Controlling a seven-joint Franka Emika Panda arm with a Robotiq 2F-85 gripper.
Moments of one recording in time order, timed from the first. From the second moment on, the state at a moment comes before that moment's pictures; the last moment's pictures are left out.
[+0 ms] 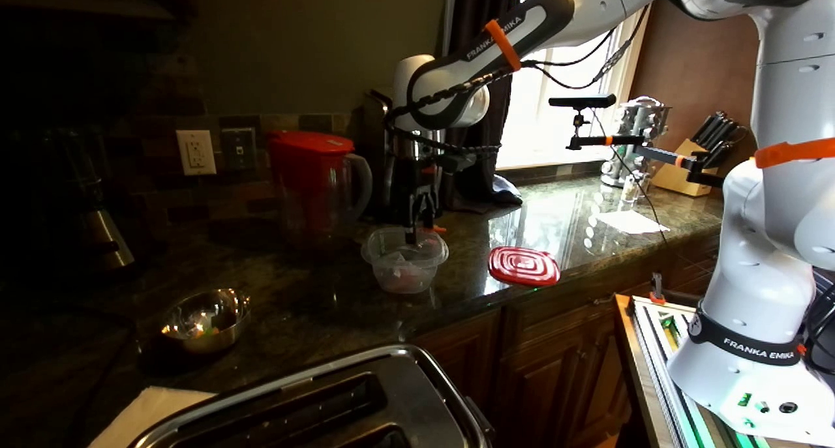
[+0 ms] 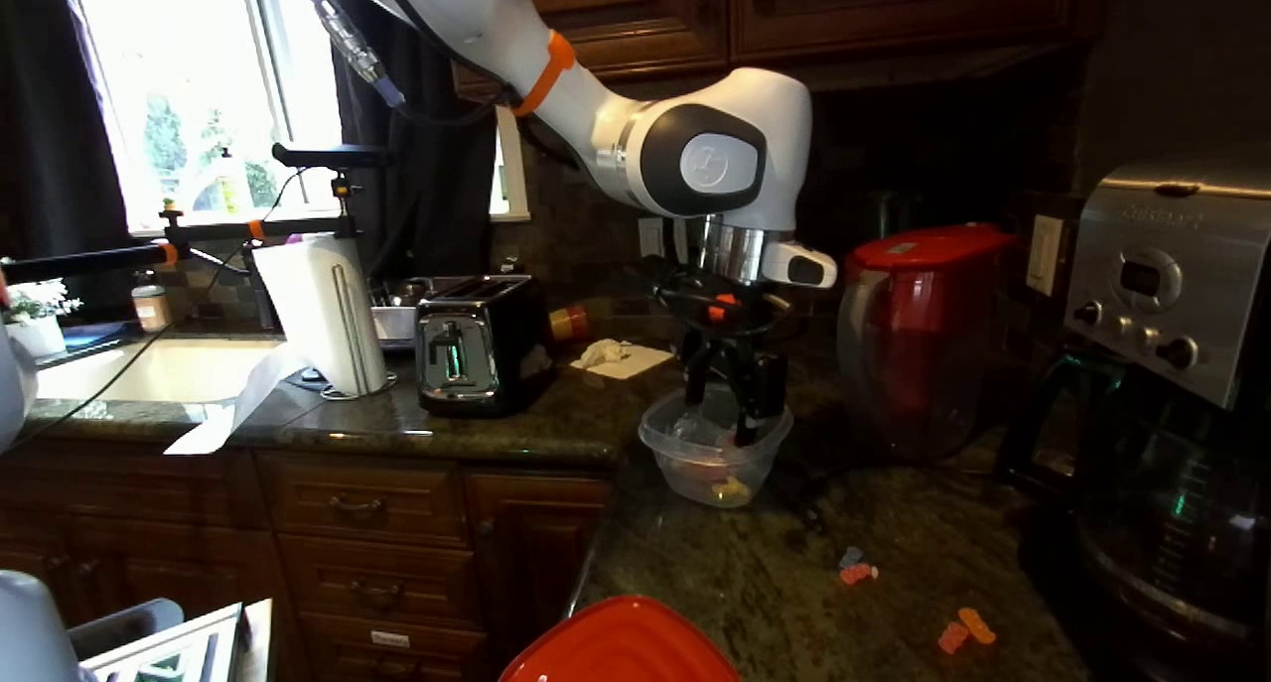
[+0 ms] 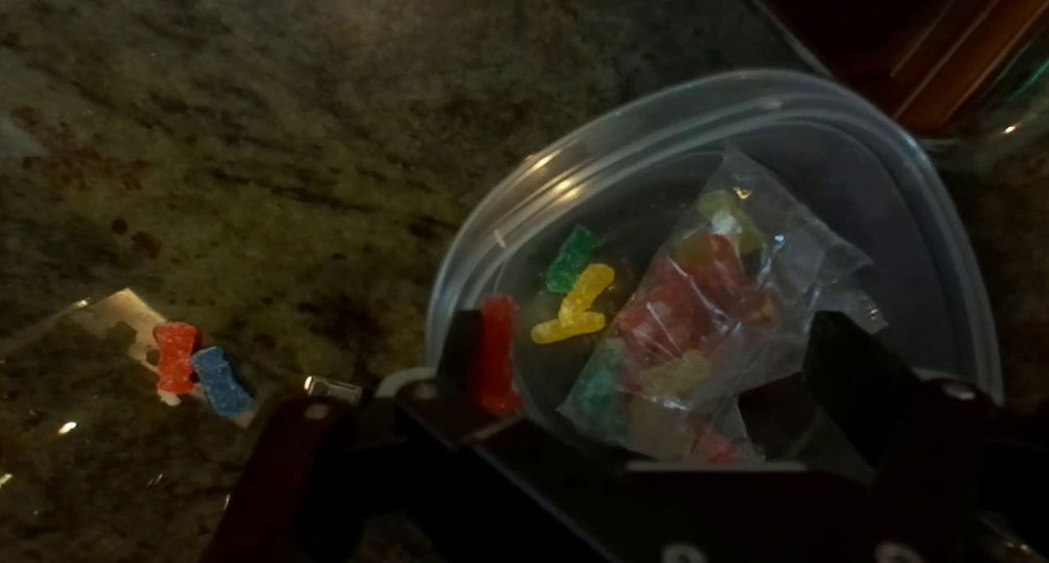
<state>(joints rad) -0.03 0.19 -0.02 -2.04 0.10 2.13 -0.07</state>
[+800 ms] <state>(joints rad) -0.03 0.21 -0.02 -2.01 0.09 2.13 -0.06</state>
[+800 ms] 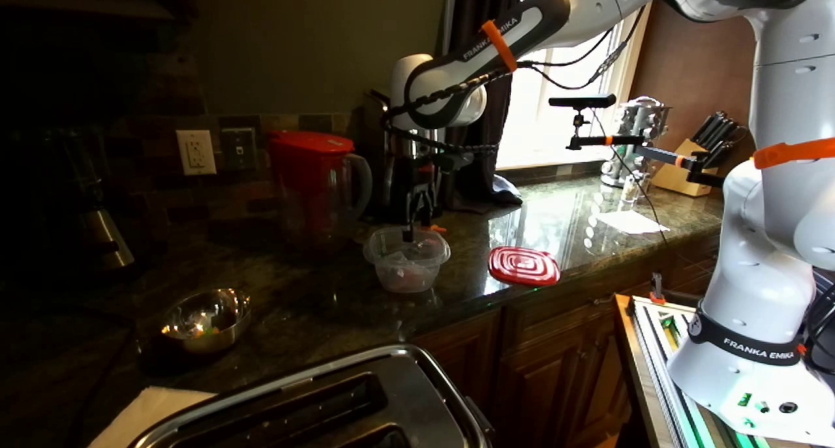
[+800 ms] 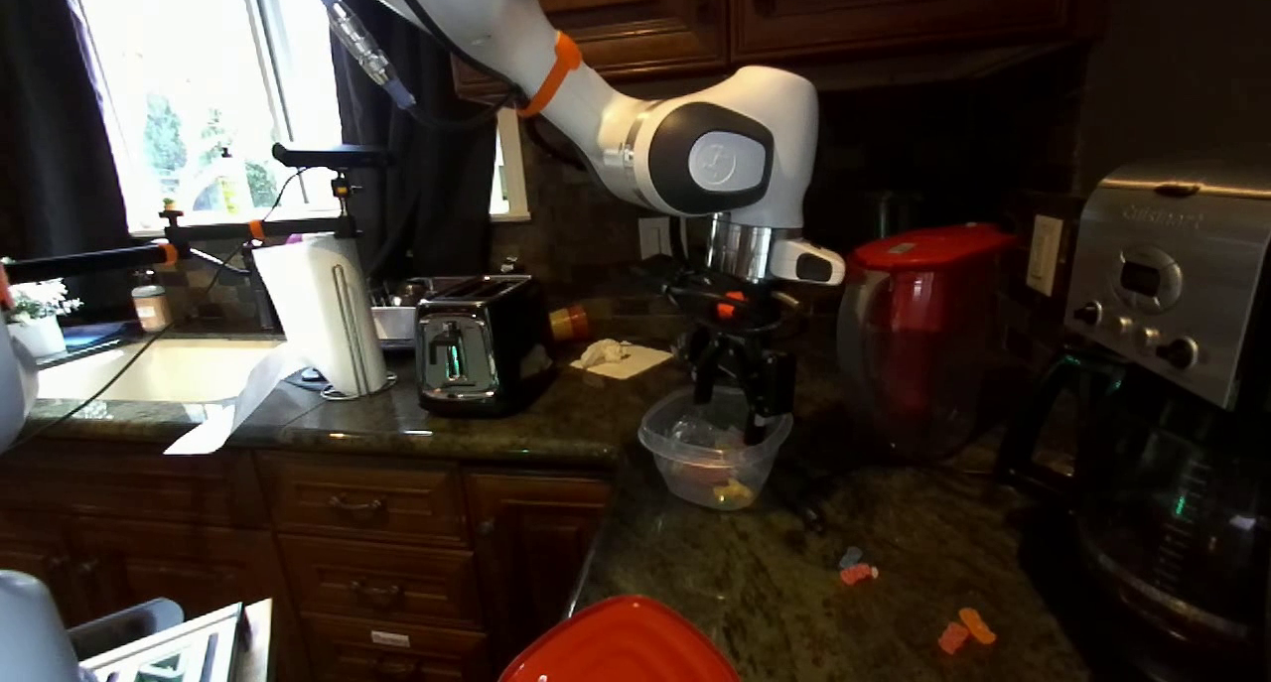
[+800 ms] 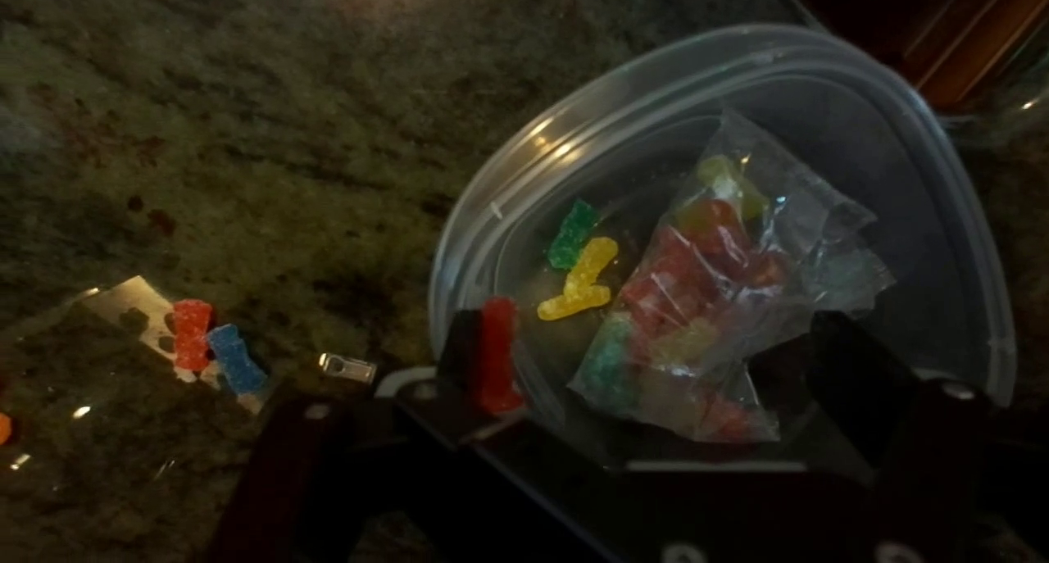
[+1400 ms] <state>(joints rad) -0.04 0.21 -0.03 -2.01 0.08 2.13 -0.04</state>
